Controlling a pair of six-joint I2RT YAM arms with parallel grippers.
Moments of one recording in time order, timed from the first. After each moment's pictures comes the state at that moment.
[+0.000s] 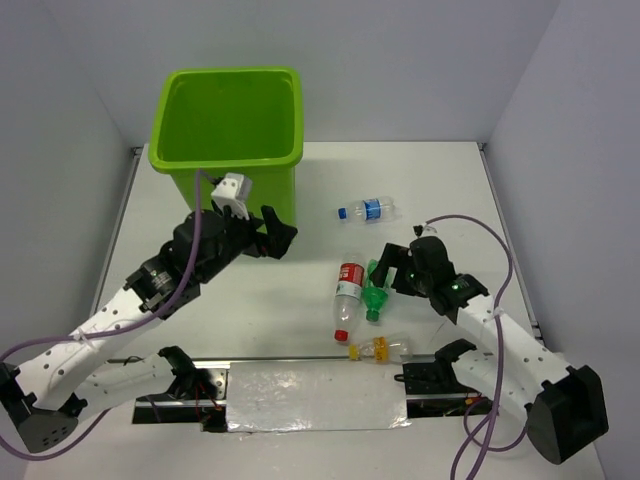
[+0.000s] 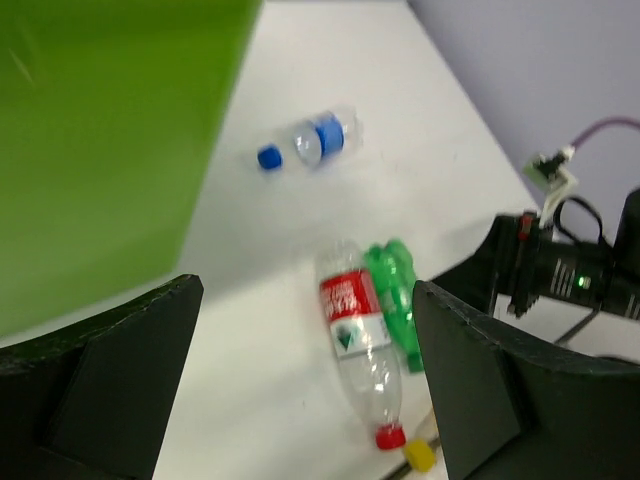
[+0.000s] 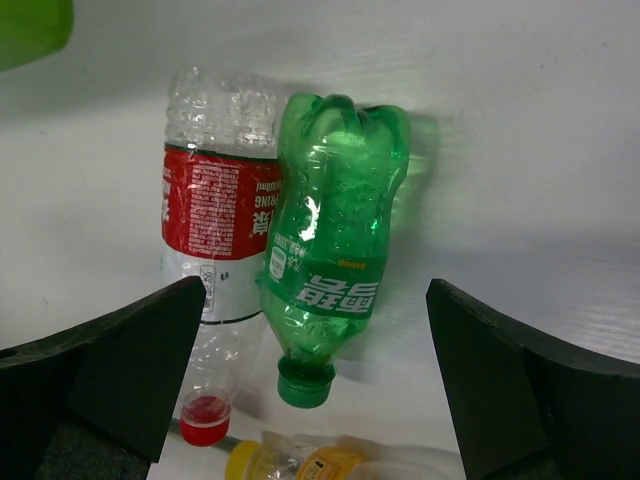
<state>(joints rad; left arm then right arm) -0.73 0.92 1.04 -0.32 -0.18 -0.43 0.42 0.85 0.53 -0.42 0.01 0.63</state>
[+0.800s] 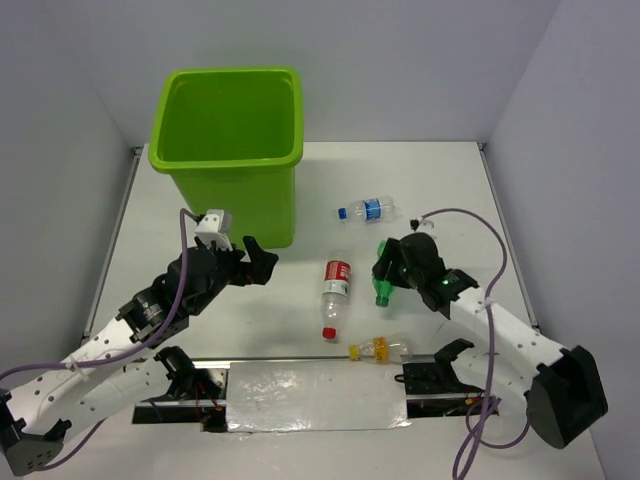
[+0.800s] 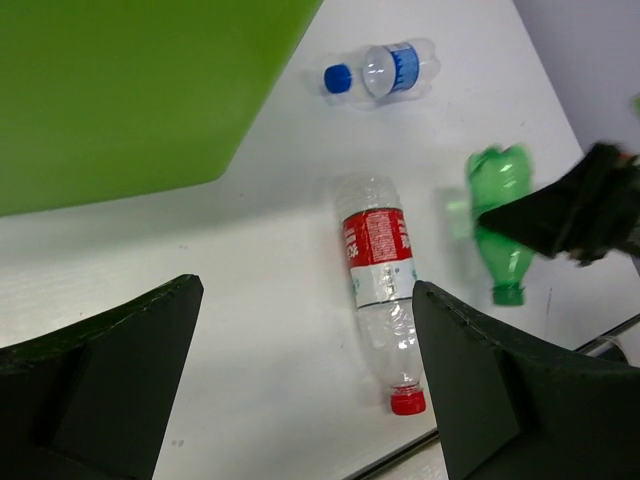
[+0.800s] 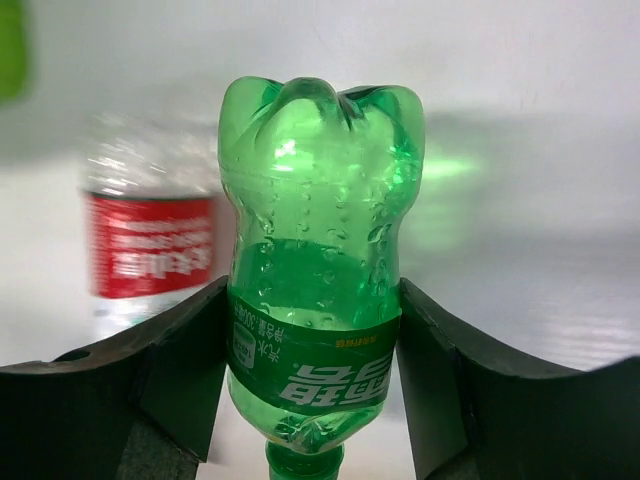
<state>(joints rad) -0.78 0.71 0.73 -0.33 -0.31 -0.55 0.49 1.00 0.50 -0.30 0.15 0.69</state>
